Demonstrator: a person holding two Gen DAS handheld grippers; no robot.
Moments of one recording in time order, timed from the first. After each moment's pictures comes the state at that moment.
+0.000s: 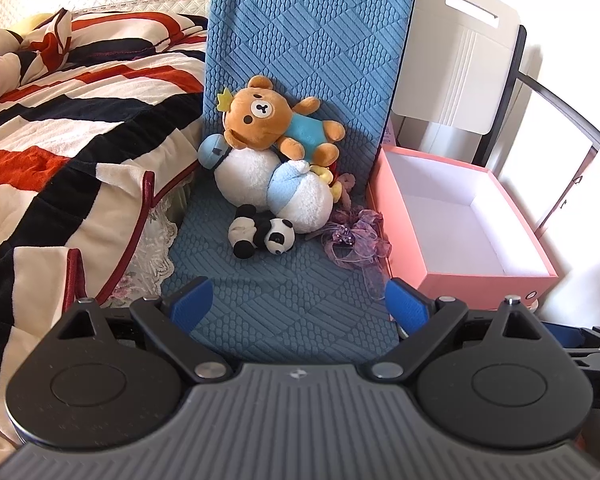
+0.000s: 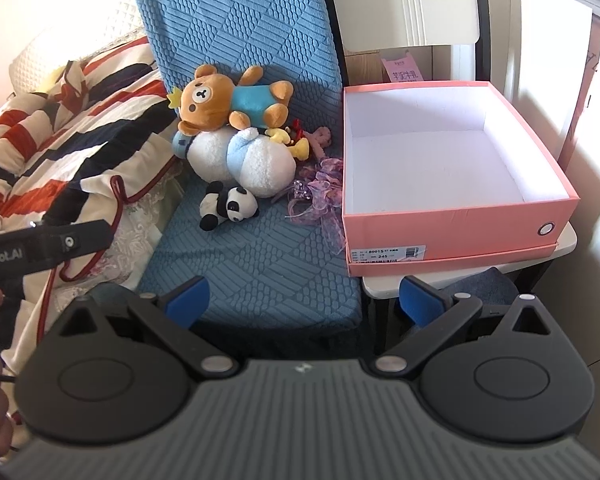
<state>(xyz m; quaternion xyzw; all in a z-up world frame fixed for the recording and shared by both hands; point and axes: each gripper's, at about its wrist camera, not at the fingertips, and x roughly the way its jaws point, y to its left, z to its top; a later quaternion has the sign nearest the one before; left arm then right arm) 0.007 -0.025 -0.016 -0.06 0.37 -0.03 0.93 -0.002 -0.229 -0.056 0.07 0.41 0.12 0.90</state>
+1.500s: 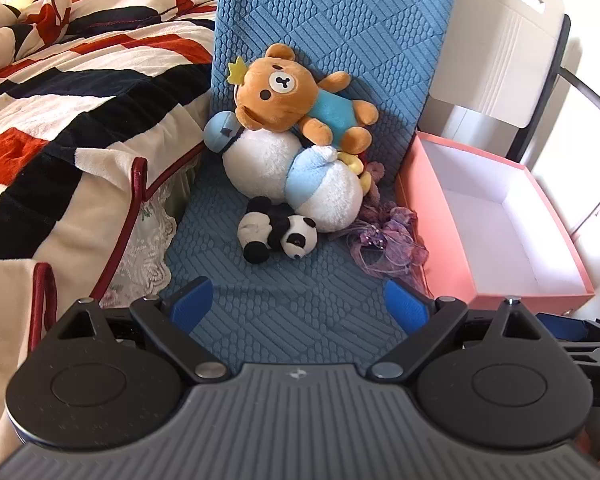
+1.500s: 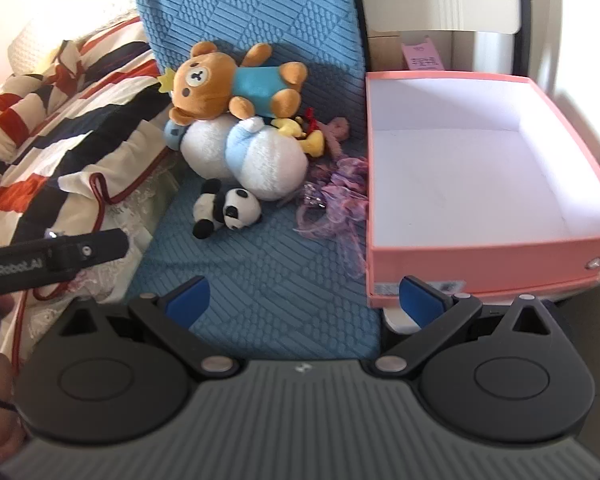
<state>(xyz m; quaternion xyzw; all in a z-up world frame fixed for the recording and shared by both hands) 0.090 -0.007 -0.063 -0.07 0.41 -0.02 0.91 0.072 -0.199 -0.089 0.05 0.44 0.15 0.89</state>
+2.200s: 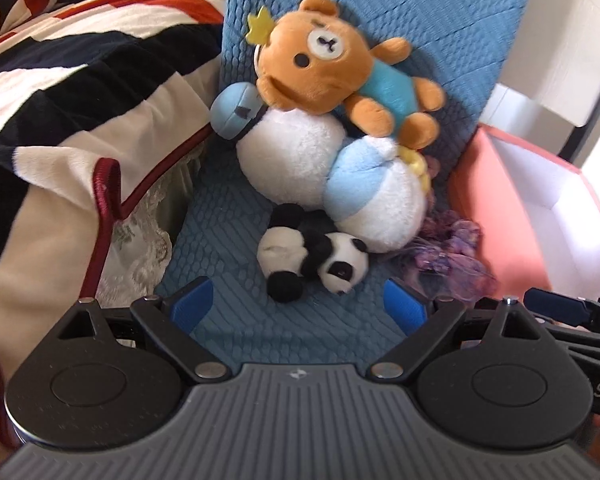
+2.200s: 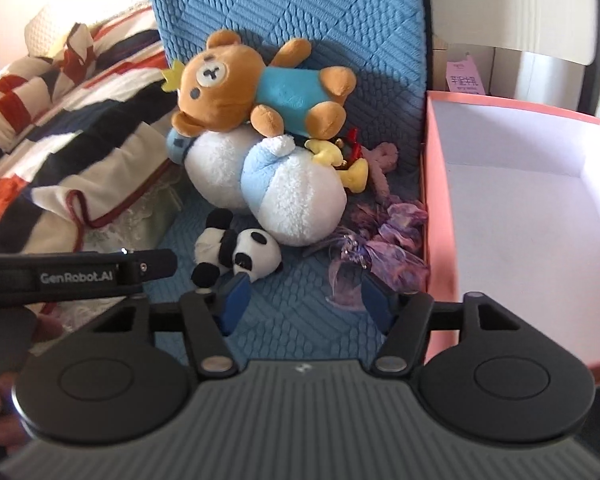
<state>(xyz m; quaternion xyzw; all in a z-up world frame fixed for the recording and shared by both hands) 0.206 0.026 -0.134 -0.07 0.45 0.00 0.89 0.163 -0.140 -0.130 0.01 0.42 0.17 0.89</state>
